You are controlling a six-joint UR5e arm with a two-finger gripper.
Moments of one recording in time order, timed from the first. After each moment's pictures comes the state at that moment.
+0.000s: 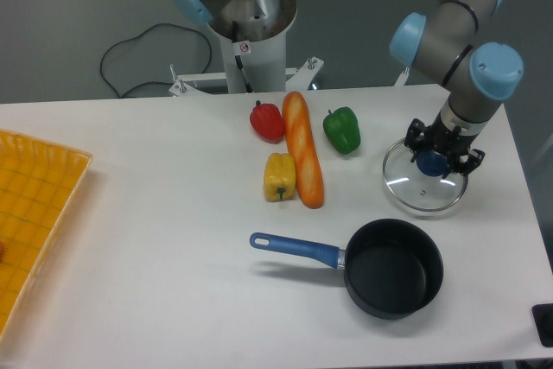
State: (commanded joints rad) arm 2.94 -2.03 -1.70 -1.04 1.50 1.43
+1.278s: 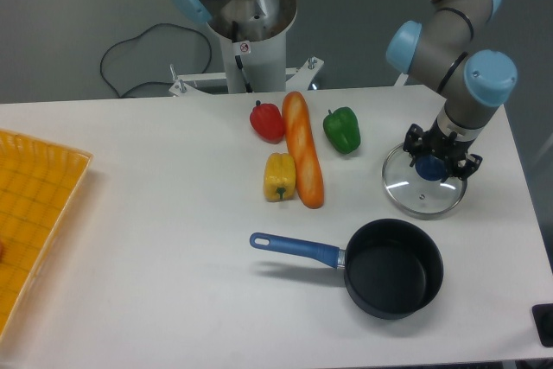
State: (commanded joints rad) arm 2.93 -2.05 -1.70 -0.99 1.51 1.43
